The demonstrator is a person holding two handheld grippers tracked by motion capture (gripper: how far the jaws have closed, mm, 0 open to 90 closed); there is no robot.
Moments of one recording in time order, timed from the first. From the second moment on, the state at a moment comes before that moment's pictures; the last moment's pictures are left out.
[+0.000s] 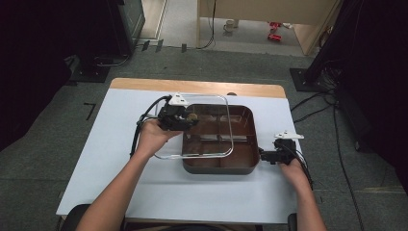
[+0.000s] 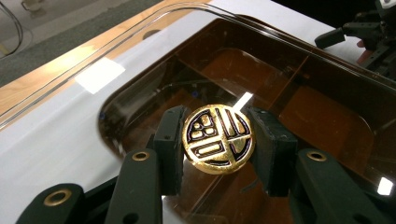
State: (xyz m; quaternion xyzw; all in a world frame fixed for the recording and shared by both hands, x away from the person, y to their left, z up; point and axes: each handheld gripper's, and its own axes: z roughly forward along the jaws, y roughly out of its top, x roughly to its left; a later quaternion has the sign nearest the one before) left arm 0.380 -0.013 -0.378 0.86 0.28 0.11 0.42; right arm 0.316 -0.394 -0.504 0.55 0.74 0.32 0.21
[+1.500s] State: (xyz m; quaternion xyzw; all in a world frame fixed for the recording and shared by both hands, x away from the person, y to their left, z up) left arm 0.380 -0.101 -0.425 0.88 0.25 0.09 0.40; right arm 0.316 -0.394 -0.505 0.55 0.74 0.32 0.21
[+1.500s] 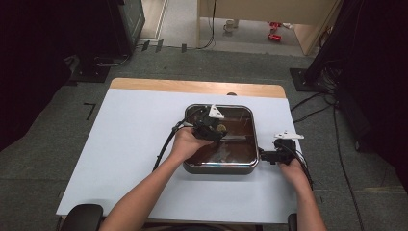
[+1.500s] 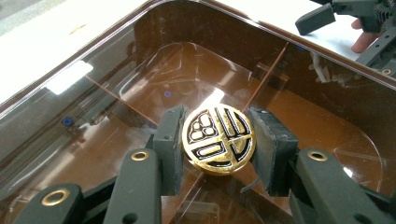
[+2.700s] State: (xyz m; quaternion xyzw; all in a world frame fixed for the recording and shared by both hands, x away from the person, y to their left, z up) left arm 0.367 -0.037 -0.401 0.86 0.27 0.07 0.43; right arm 0.316 -0.394 -0.505 0.54 0.74 0.32 0.22
